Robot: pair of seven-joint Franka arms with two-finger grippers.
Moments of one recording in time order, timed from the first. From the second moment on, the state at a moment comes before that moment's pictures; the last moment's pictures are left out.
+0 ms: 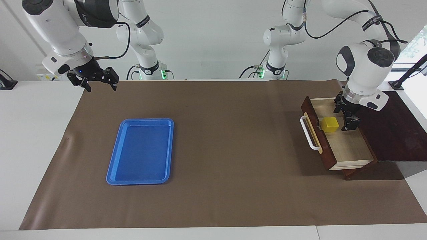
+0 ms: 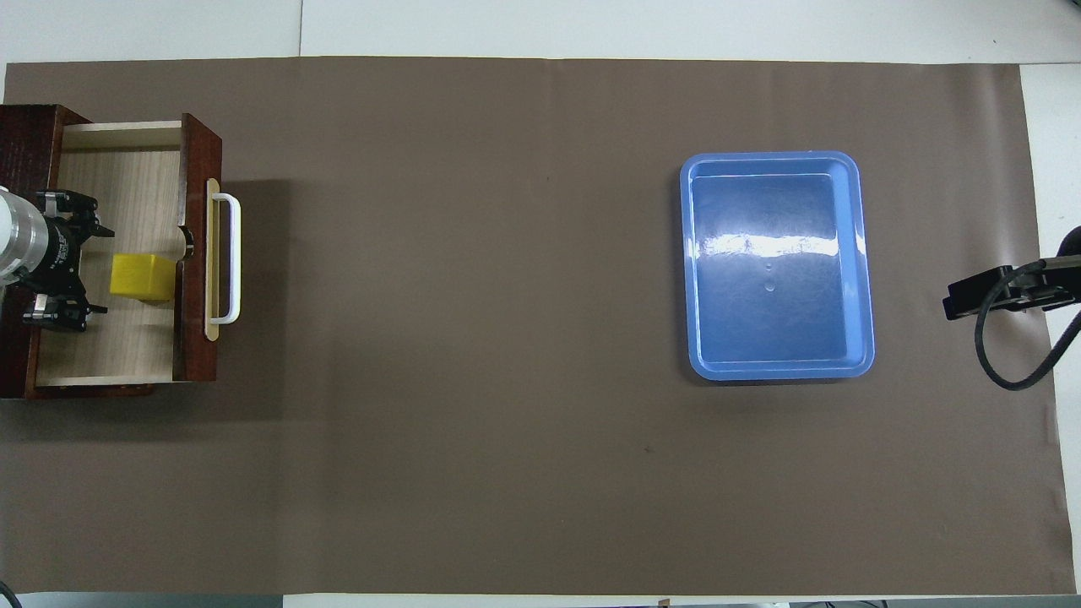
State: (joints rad) left arm 0.10 0.05 -0.05 -1.95 0.16 2.02 -1.51; right arm -0.06 -0.06 0.01 -1.71 -0.02 1.53 -0.12
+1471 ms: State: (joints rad) left arm 0.10 0.03 -0.06 -1.99 0.10 2.06 -1.56; right arm -0.06 -0.07 0.01 -1.71 -0.02 1.53 -0.12
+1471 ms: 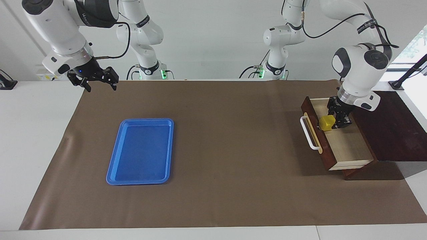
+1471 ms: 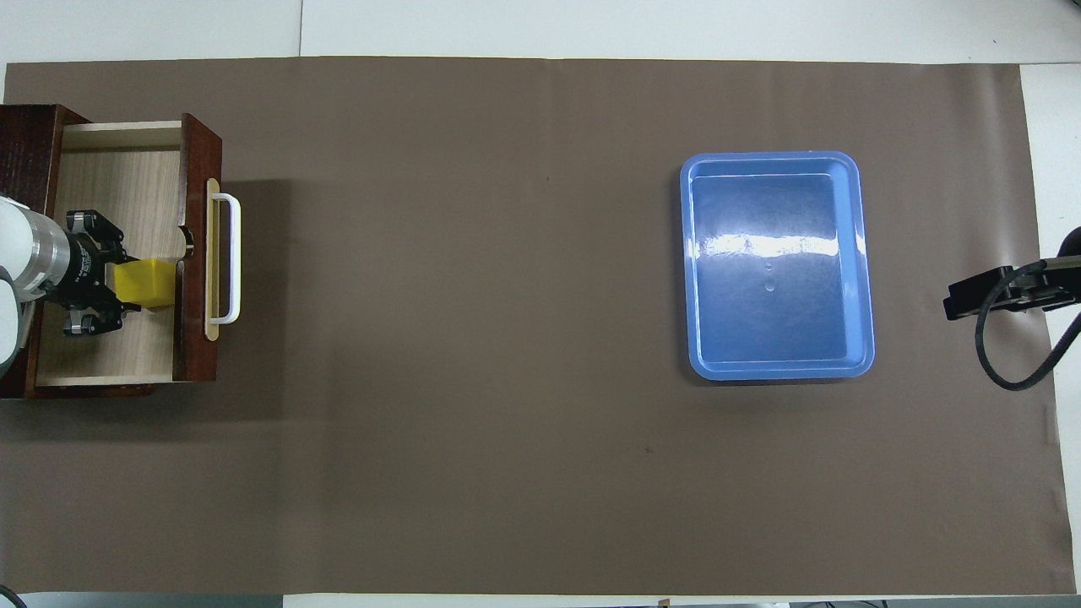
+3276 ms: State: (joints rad) left arm -0.54 0.22 -0.08 -1.56 0.01 1.79 -2.33; right arm -0.06 -0.01 0.02 -1.72 0.24 1.59 0.98
